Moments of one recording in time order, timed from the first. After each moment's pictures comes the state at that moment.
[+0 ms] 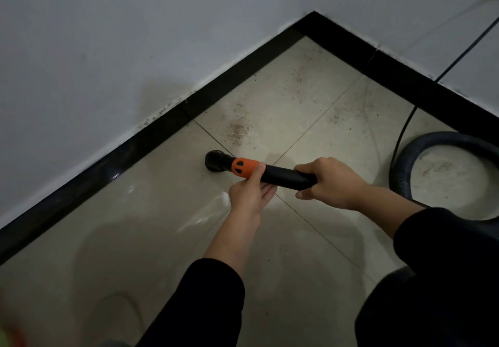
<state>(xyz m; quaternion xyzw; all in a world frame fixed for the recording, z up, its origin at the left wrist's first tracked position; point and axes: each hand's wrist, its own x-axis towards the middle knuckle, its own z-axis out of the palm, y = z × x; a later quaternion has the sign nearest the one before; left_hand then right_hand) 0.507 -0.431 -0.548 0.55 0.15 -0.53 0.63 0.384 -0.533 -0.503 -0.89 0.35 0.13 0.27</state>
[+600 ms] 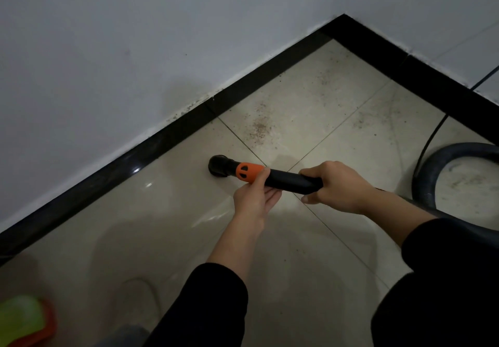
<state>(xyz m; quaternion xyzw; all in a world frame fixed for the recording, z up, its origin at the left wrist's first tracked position) 0.526 -0.404 -0.549 0.55 0.18 -0.51 0.64 0.408 -0.518 -0.509 -0.89 0.32 0.13 0.29</state>
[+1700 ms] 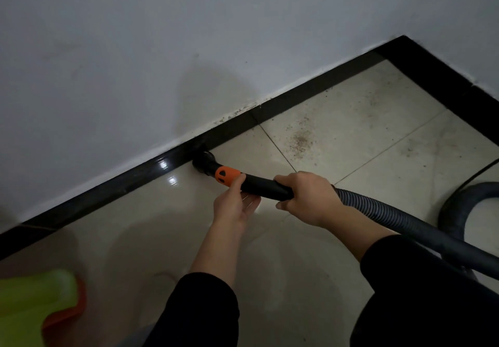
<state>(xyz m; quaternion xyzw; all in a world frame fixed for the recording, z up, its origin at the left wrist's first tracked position) 0.618 -0.350 -0.564 0.55 0.26 -0.42 0.67 0.520 -0.466 -0.531 -0.95 0.21 0.08 0.21</state>
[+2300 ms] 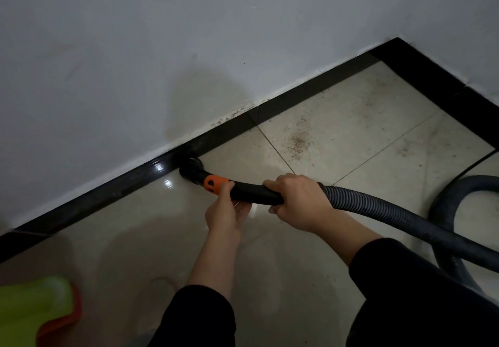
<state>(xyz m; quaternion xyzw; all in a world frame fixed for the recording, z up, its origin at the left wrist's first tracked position) 0.615 -0.336 -0.569 0.53 0.30 -0.37 0.70 0.528 -0.452 -0.540 -0.98 0.16 0.05 0.15</state>
